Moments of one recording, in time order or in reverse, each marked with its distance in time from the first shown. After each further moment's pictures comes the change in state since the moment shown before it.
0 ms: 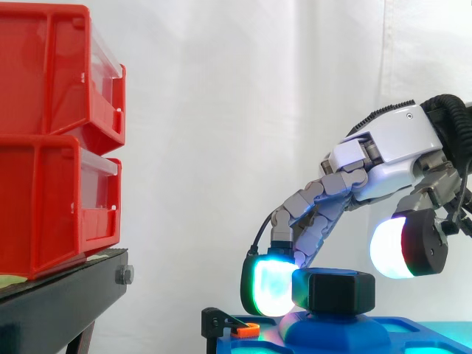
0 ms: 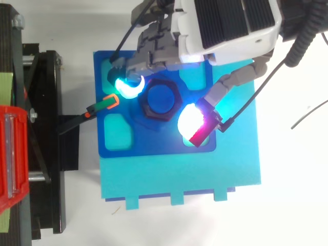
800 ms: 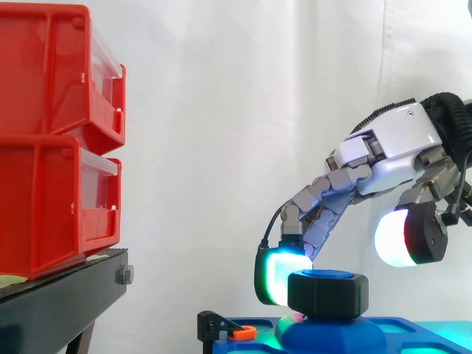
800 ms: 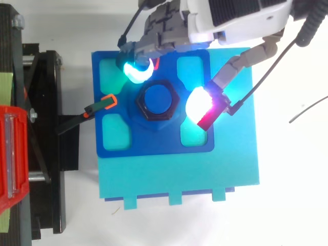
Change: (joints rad) arm -0.033 0.001 0.030 -0.049 -0.028 -0.024
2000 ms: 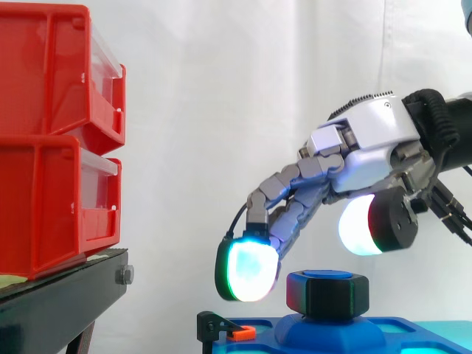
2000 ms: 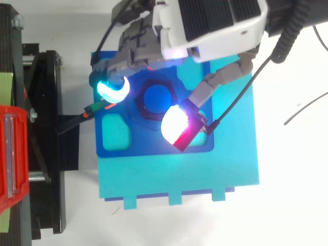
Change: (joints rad) arm 0.034 -0.043 0.037 0.078 0.005 0.096
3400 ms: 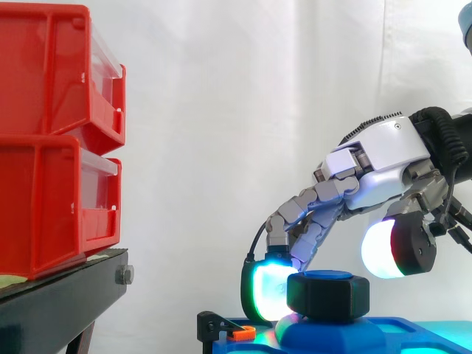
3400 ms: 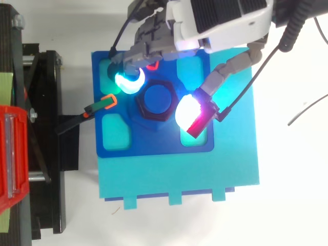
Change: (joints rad) arm -0.033 0.001 -0.016 -0.036 -0.039 -0.030
